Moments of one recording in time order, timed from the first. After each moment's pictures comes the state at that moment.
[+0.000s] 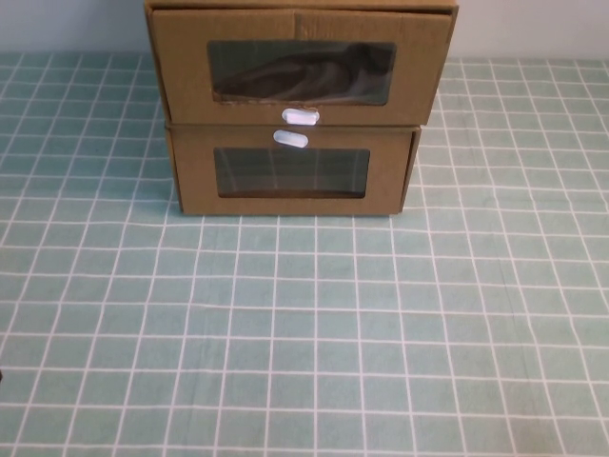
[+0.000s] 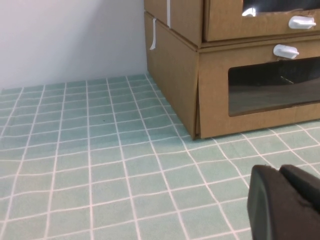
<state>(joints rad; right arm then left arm) 0.11 -0.01 0.03 0.16 0.35 -0.07 -0.23 0.12 0.03 -0.93 0.05 0.97</state>
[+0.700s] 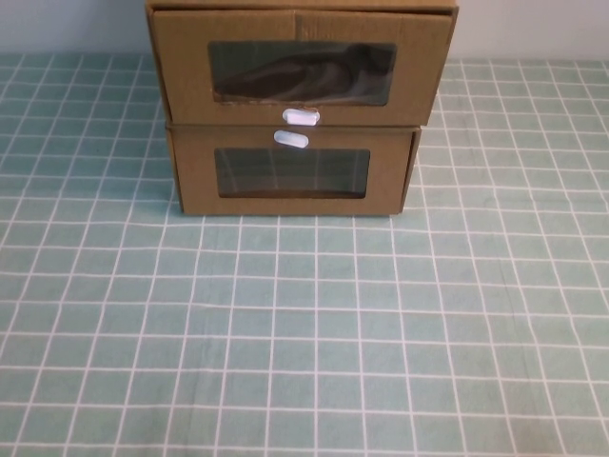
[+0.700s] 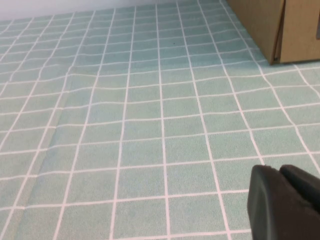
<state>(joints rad) 0.11 -0.01 0.03 0.16 0.35 -0.07 -0.05 -0.01 0.03 -0.02 0.33 0.12</state>
